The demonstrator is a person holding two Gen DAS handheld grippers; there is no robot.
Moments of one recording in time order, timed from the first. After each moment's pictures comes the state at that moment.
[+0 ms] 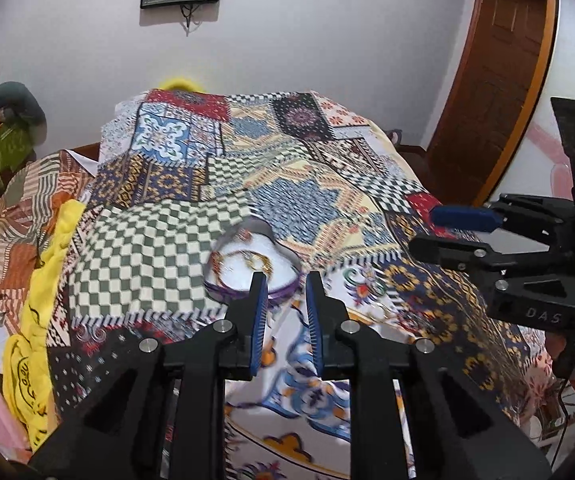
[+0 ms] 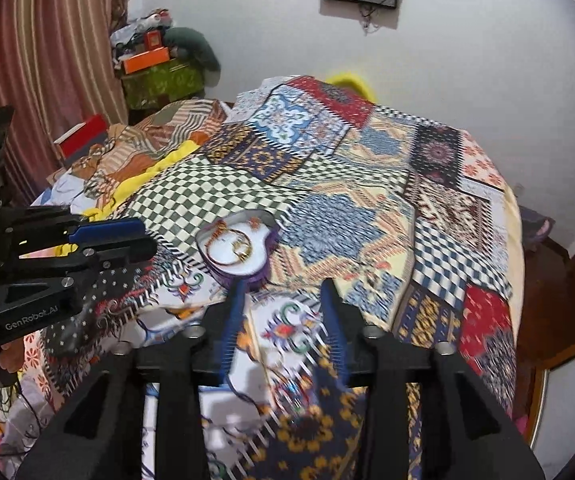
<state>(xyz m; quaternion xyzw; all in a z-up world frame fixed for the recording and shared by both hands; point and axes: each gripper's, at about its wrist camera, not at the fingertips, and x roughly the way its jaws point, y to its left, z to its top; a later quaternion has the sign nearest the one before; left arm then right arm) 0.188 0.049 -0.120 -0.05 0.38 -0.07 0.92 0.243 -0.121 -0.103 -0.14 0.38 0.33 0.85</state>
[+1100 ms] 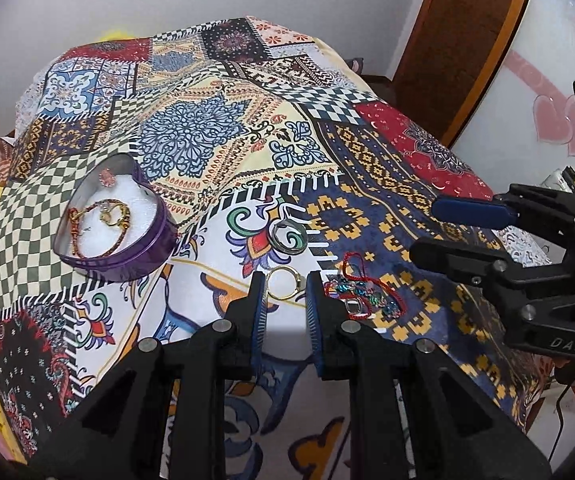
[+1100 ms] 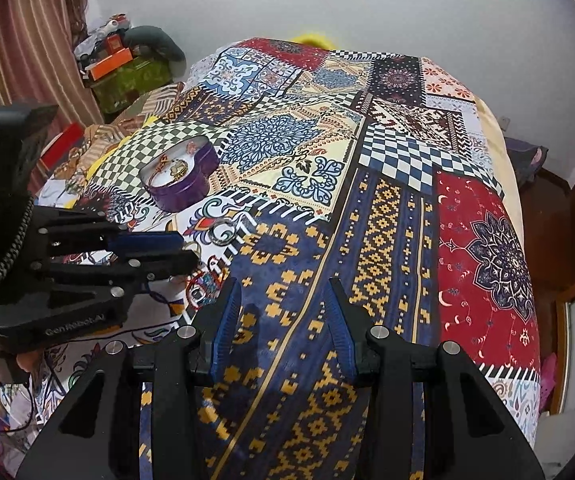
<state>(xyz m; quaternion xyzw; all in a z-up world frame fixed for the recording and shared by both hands) 0.235 -0.045 -0.195 -0.01 0.47 -0.15 0.87 0.247 -0.197 -0.164 -0.08 0.44 0.30 0.84</state>
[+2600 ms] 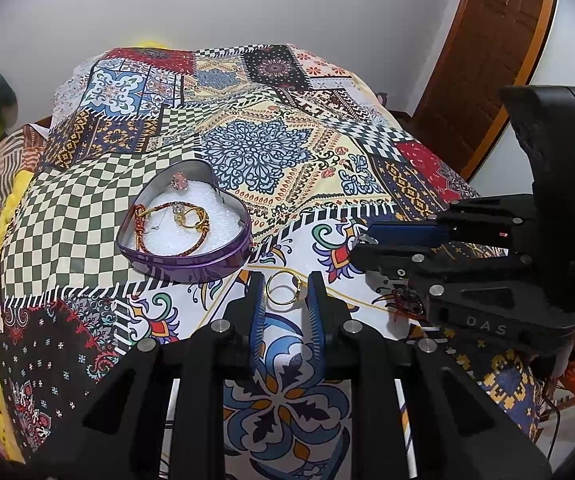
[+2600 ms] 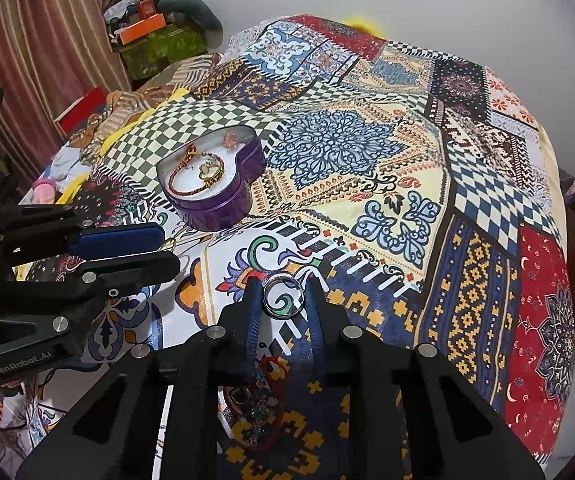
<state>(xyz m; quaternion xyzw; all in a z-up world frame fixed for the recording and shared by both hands) 0.224 0.010 -0.186 -0.05 0.43 -0.11 0.90 0.274 -0.128 -0.181 -0.13 0.45 0.36 0.81</state>
